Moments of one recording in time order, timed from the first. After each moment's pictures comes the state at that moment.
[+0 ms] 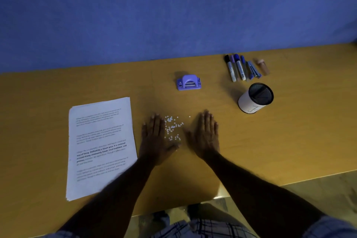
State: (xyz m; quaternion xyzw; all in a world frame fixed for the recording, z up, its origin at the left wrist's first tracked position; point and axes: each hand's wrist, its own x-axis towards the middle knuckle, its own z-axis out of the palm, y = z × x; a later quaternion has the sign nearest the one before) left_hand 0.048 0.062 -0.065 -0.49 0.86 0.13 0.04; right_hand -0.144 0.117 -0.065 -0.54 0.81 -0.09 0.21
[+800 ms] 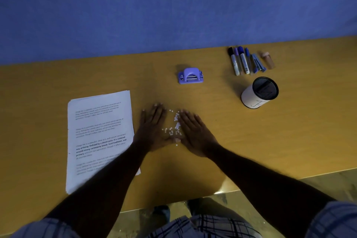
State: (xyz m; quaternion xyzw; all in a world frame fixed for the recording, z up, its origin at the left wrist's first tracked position) left_hand 0.058 0.032 -0.062 -0.43 0.89 0.12 0.08; right_hand -0.145 0.112 -0.073 -0.79 0.60 0.00 0.16
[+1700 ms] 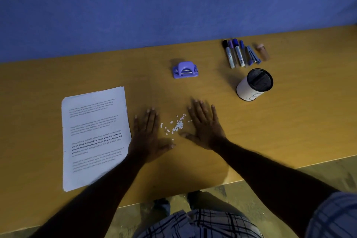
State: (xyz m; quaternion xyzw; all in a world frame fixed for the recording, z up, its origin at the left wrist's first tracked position) left_hand 0.069 0.074 -0.068 -0.44 0.89 0.10 0.07; right_hand -0.177 0.125 -0.079 -0.72 0.69 0.03 0.10
